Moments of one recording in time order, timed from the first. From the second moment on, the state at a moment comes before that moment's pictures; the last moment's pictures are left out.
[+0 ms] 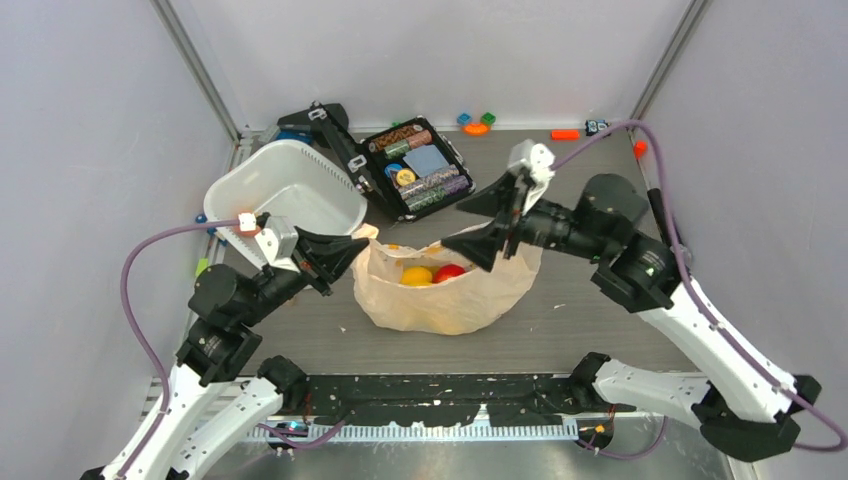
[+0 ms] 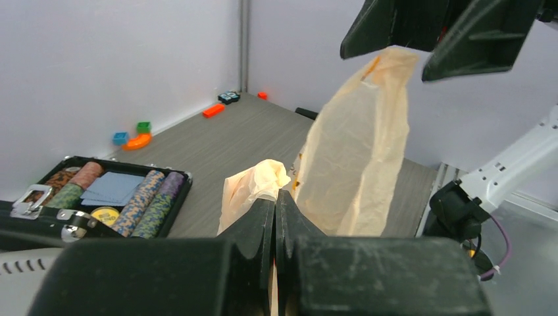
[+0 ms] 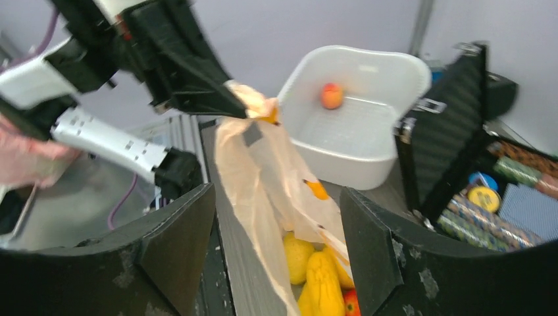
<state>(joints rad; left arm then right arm) -0.59 0.49 0.81 -0.09 0.33 -0.16 0.73 0.95 1.31 -0.33 -0.45 0.15</state>
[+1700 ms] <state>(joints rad) -0.59 0.53 0.81 -0.06 0.49 -0.18 1.09 1.19 1.23 -0.04 -0.35 -0.38</state>
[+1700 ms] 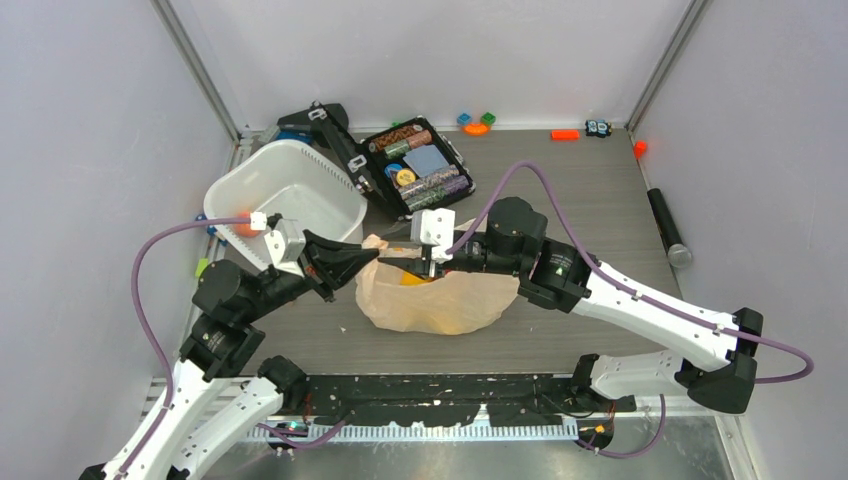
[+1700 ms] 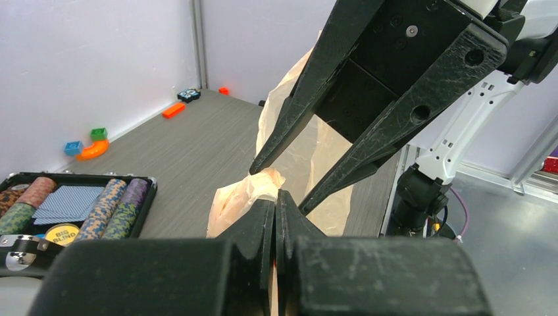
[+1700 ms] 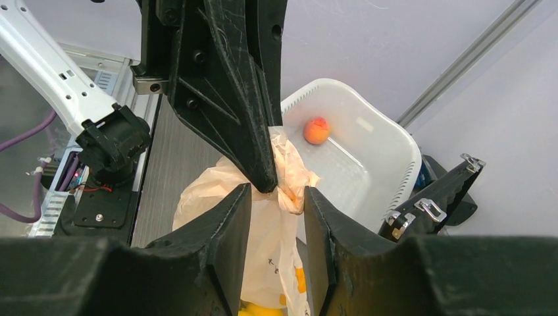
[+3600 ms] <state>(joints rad) -0.56 0.68 0.81 0.13 0.89 -0.24 1.09 0.98 1.15 -0.10 -0.25 -0.15</state>
